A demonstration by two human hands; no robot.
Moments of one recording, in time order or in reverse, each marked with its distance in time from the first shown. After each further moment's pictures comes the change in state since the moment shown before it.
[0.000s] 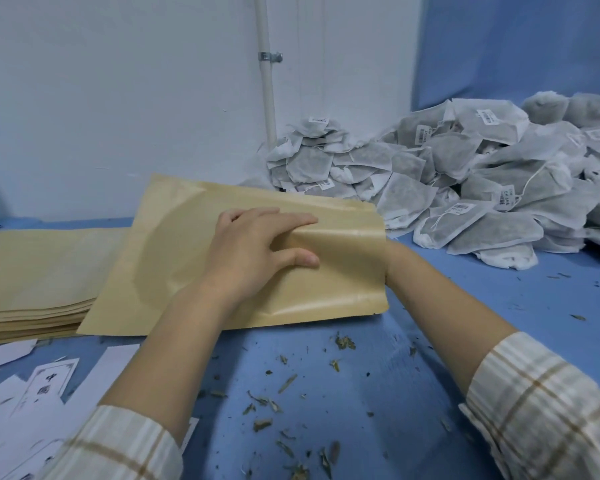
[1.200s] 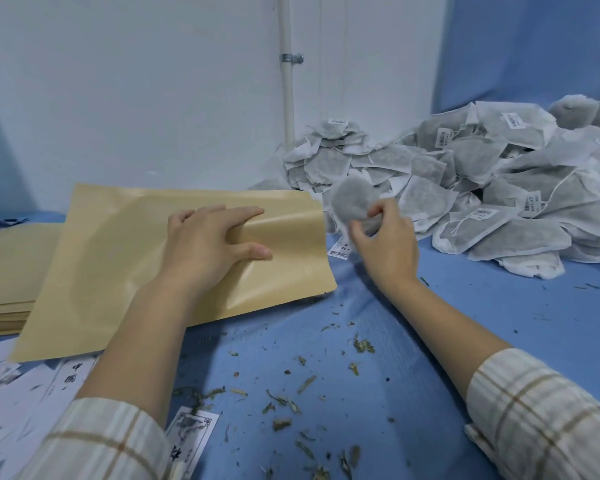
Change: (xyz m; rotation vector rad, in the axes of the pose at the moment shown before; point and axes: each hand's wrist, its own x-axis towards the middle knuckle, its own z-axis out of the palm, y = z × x) left_hand -0.013 -0.056 -0.027 0.078 0.091 -0.244; right_hand 0.034 0.037 -0.001 -0.584 1.038 -0.596
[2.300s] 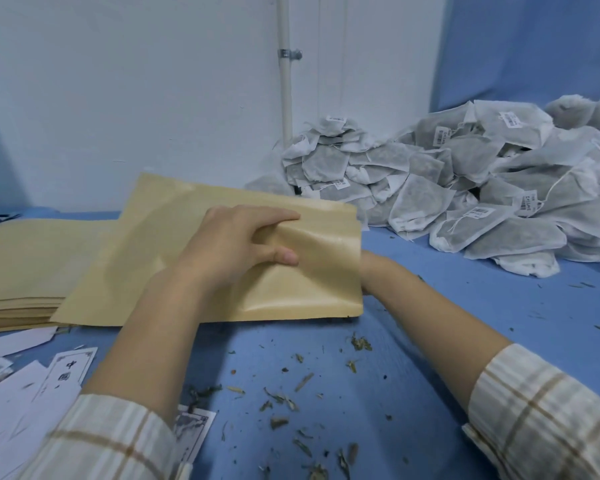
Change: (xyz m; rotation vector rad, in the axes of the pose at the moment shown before) left_hand 0.002 0.031 -0.002 -0.152 -0.158 0.165; right_hand -0.018 -0.067 -0.011 0.562 -0.931 0.469
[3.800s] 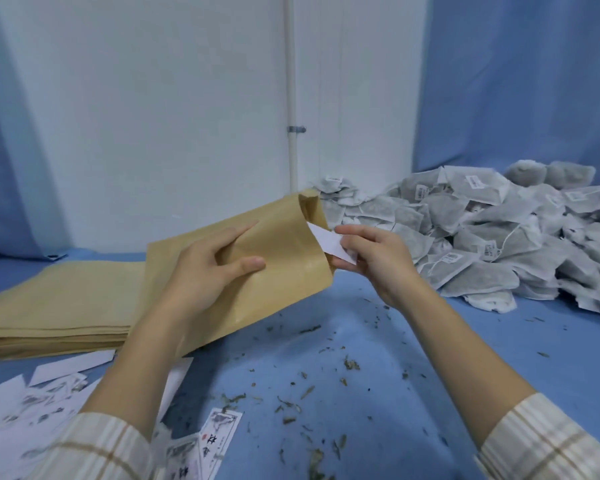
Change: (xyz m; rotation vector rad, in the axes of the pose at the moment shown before) left_hand -0.035 0.012 -0.057 -0.451 0.226 -0.114; right_hand -0.058 -0.045 -0.031 0.331 0.274 -0.373
